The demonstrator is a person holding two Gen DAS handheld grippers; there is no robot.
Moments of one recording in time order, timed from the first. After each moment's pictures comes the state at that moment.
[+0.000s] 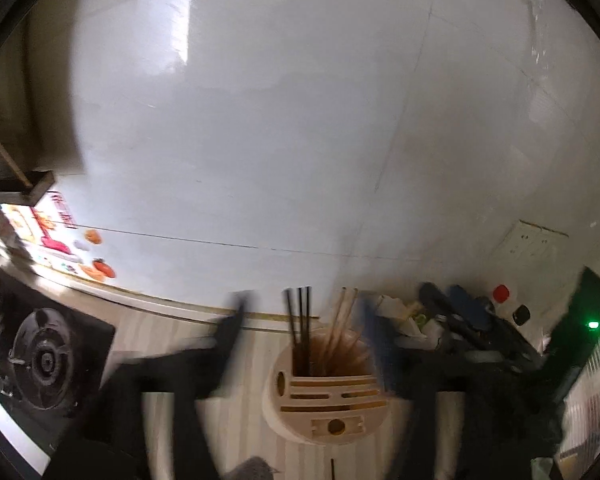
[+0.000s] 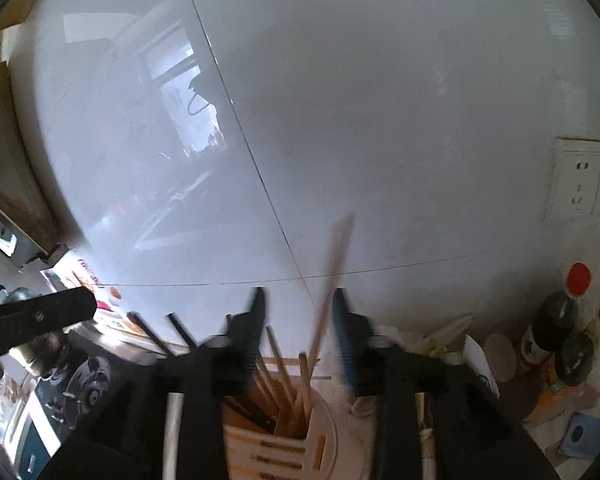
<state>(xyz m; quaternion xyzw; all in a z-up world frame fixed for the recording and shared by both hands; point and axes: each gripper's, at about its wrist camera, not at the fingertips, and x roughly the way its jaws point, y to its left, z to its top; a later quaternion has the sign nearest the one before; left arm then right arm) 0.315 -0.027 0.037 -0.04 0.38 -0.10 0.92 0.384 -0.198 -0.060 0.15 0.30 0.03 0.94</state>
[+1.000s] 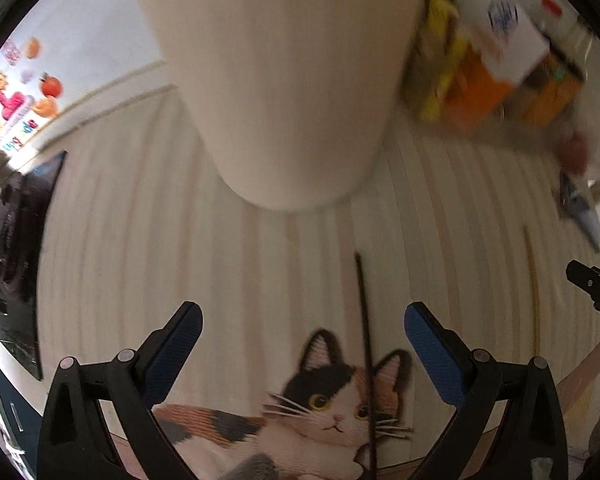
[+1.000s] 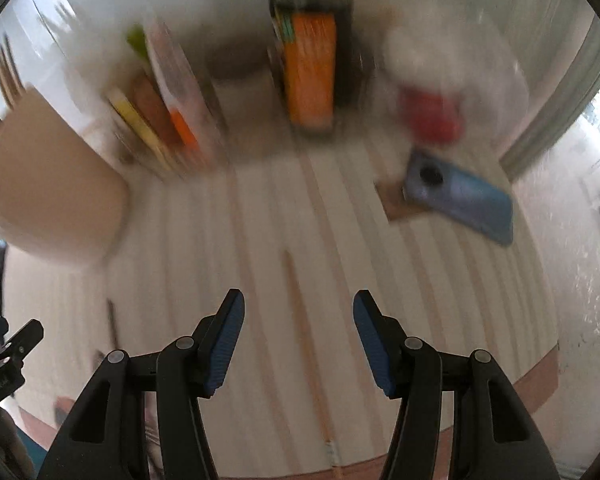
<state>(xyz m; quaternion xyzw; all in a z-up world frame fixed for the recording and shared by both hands) 0.197 -0.113 -0.225 0.08 0.61 -0.08 0.78 0.189 -0.344 -0.253 0.13 0.60 -0.16 0.77</state>
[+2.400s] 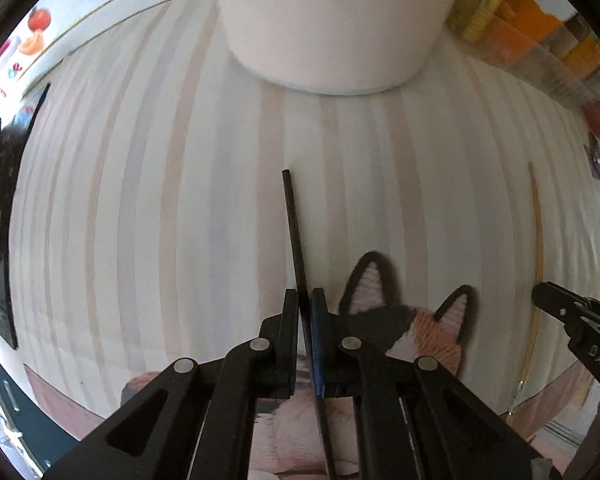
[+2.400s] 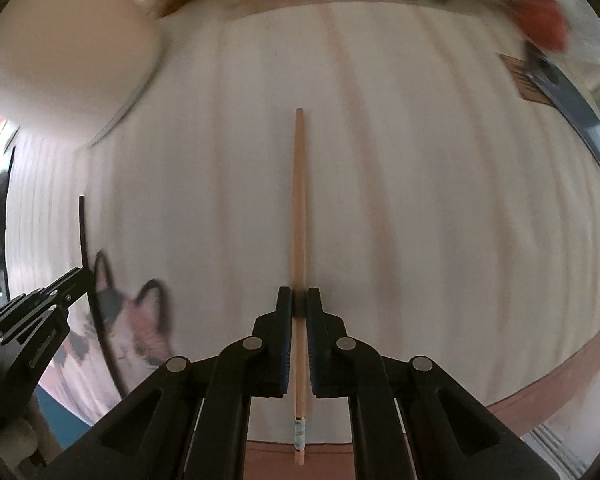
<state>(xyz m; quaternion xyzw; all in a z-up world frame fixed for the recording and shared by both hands) 0.184 -0.073 -0.291 0.06 0.67 -0.07 0.73 0.164 -0.250 -0.338 0.14 0.70 -0.06 0.70</state>
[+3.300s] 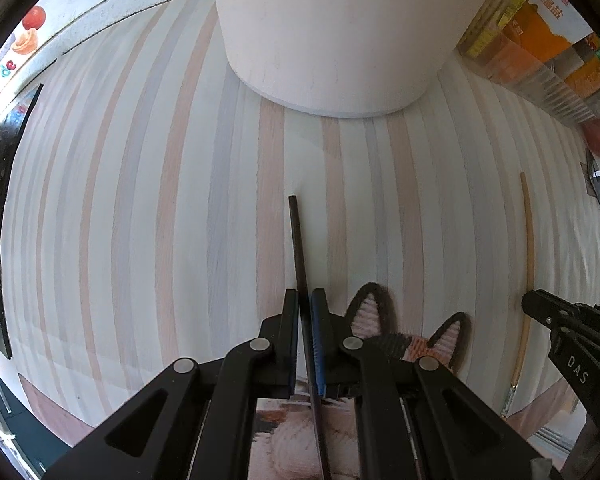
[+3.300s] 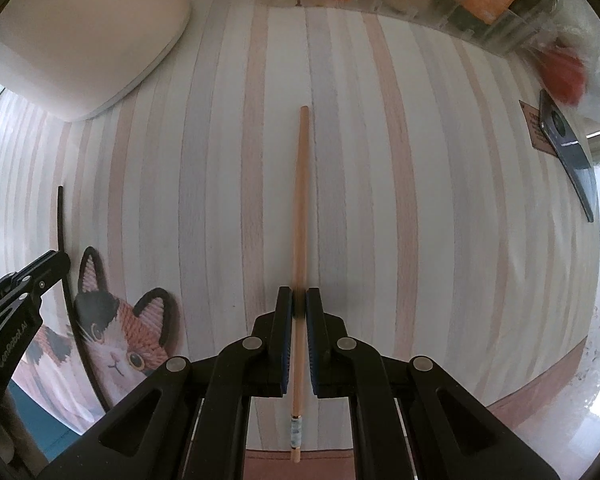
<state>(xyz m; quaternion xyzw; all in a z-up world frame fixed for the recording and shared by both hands) 0.215 -0.061 -0.292 0.05 0.67 -0.08 0.74 0.221 -0.215 -0.353 0.07 0.72 -0.08 0.69</state>
